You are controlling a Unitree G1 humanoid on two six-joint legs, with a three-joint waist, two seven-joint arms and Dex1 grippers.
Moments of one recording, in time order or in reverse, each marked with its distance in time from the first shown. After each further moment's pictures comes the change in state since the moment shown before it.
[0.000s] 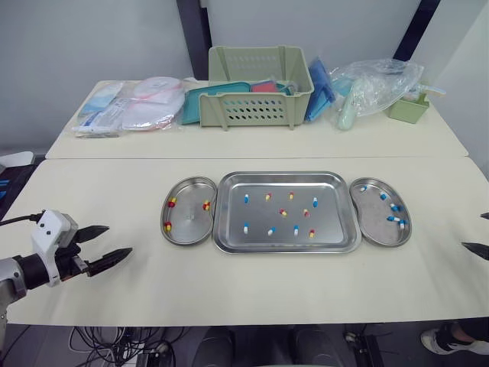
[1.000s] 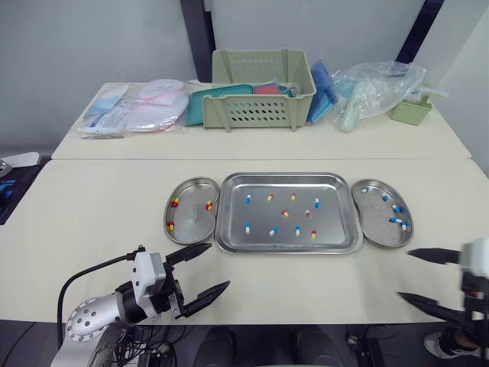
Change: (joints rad) left arm 0.139 -0.362 -0.330 -0.386 0.003 -0.239 0.083; right arm 0.530 0.229 -0.138 -1.283 0.360 0.612 -0.221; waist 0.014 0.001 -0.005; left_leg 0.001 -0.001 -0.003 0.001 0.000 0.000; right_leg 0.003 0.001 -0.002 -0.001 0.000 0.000
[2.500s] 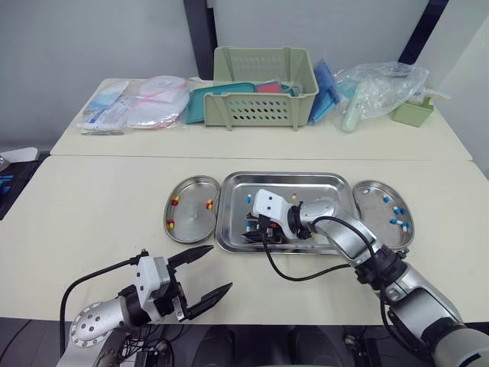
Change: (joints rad) left arm 0.022 0.007 -0.045 0.005 0.020 -0.058 0.056; right arm -1.197 0.601 1.143 0.785 -0.495 0.044 -0.174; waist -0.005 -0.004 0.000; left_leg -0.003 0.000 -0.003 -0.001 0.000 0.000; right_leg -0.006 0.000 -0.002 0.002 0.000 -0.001
